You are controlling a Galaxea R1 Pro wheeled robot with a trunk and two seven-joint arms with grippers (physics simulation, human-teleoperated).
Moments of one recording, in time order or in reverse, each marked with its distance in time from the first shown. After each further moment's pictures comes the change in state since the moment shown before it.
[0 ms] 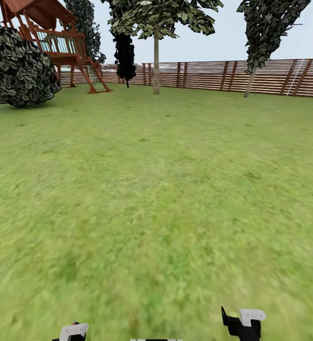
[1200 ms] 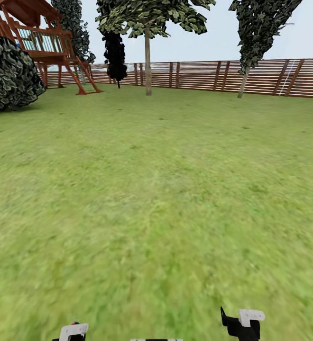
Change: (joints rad) left arm 0.000 0.001 0.000 0.000 0.000 0.000 0.000; right arm 0.000 0.003 0.001 0.003 0.000 0.000 -0.001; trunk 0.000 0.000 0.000
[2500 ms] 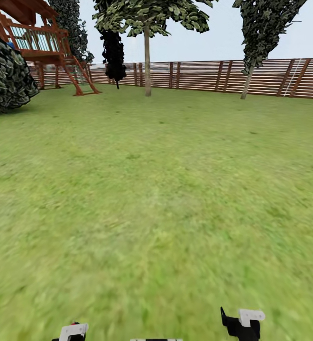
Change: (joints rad) left arm 0.000 0.000 0.000 0.000 0.000 0.000 0.000; right arm 0.000 0.000 0.000 0.000 0.000 0.000 0.000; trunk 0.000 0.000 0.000
